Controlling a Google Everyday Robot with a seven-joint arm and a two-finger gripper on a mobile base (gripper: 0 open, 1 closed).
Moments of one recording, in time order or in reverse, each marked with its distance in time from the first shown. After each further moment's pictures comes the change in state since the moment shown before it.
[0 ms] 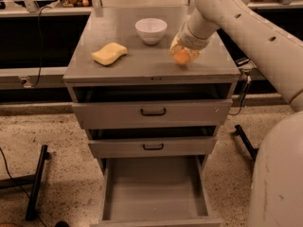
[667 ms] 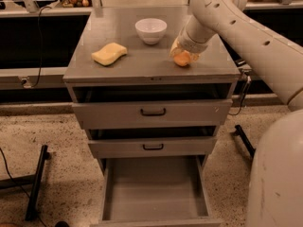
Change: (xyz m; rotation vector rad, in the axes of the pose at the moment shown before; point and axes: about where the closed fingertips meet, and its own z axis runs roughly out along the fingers) arm 0.002 0.006 0.017 -0.030 0.024 0.007
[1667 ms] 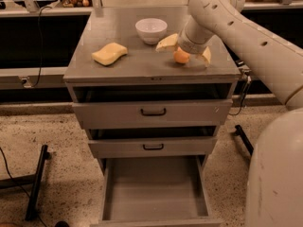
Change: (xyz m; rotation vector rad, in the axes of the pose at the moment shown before) arm -0.001 0.000 0.003 -0.001 -0.004 -0.001
